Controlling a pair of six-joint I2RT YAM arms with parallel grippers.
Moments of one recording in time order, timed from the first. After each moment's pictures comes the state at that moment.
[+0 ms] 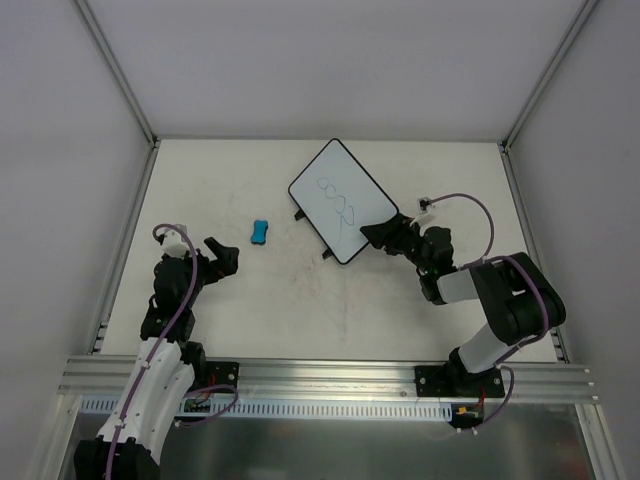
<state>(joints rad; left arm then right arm) -0.04 0.52 0.21 0.01 0.07 -0.49 0.35 1.59 0.40 1.06 -0.32 0.78</state>
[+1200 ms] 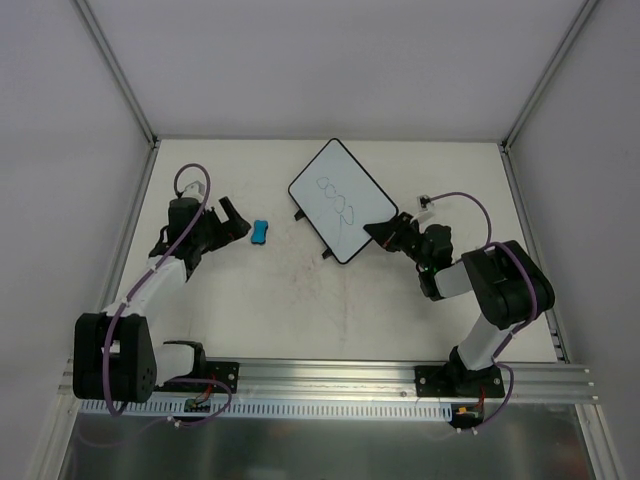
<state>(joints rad) -0.04 1.18 0.62 -0.05 0.17 -0.52 0.31 1.71 0.43 1.18 -0.38 0.85</state>
